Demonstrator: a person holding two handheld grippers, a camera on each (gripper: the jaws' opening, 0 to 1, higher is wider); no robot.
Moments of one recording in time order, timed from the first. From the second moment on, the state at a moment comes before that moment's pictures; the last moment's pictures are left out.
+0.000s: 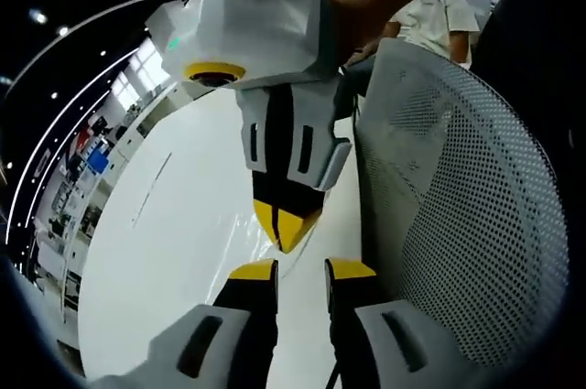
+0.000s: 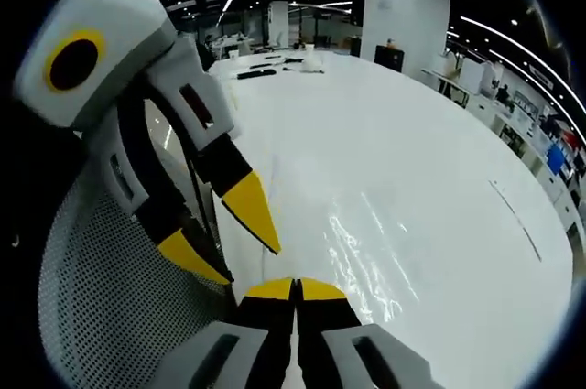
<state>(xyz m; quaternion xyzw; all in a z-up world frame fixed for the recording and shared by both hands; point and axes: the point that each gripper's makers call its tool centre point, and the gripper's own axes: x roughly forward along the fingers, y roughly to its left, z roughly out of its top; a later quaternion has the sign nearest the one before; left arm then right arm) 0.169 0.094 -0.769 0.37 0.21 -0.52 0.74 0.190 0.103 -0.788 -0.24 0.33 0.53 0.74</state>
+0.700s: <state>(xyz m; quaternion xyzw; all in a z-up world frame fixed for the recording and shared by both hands) 0.182 0.104 -0.773 0.39 0.22 -0.50 0.74 0.220 0.121 -0.737 -0.26 0.25 0.51 0.78</state>
